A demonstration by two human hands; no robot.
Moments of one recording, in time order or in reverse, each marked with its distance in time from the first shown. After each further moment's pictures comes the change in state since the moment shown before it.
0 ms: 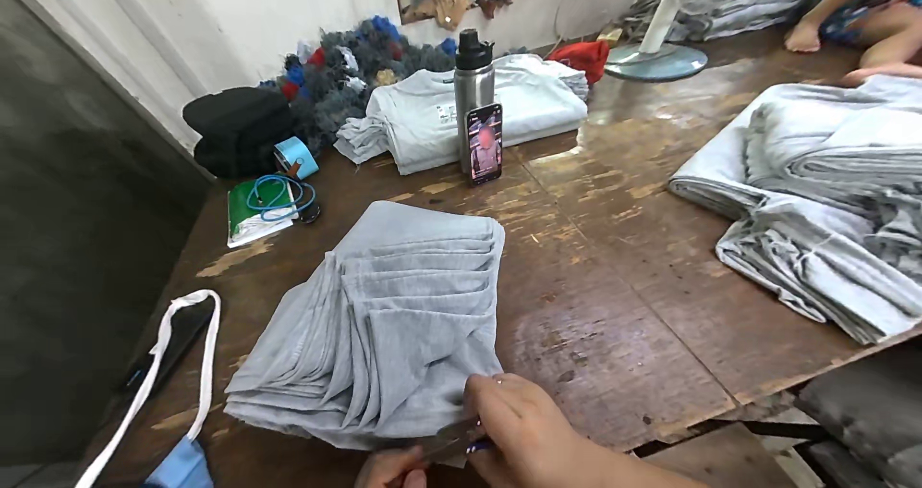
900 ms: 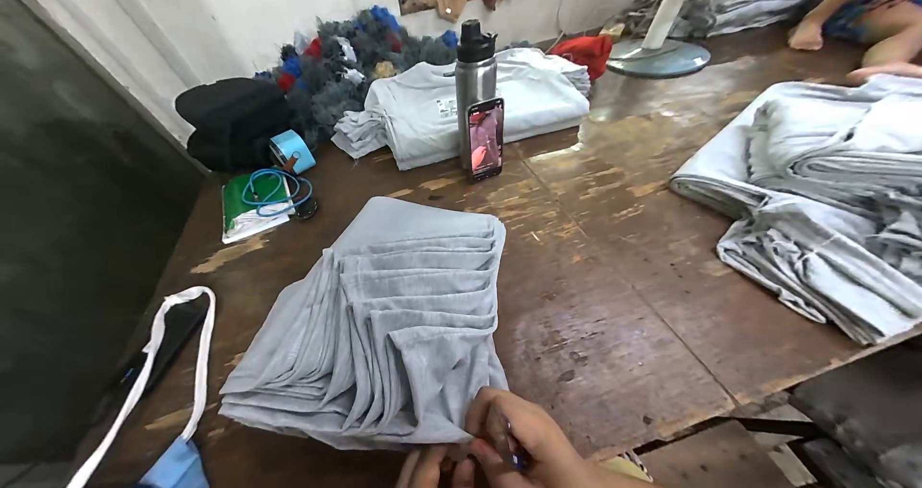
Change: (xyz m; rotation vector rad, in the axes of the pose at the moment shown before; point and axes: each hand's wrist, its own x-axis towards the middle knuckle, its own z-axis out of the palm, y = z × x) left_hand -0.005 0.008 0.032 0.122 -0.067 -0.070; right_hand -0.027 -0.003 0.005 0.608 -0.010 0.194
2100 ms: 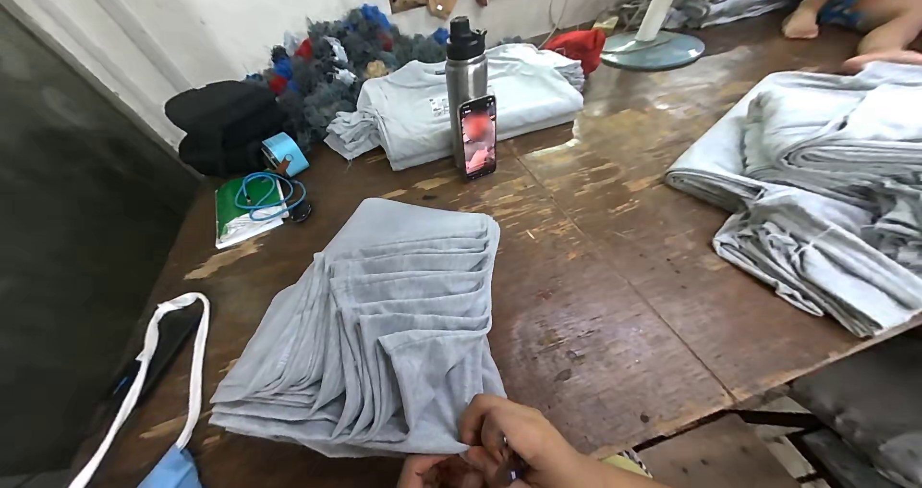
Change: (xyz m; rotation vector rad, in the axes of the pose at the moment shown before) left_hand -0.006 -0.008 0.016 -0.545 0.015 -0.045; right_hand 0.000 0.005 -0.005 0.048 -0.047 -0.082
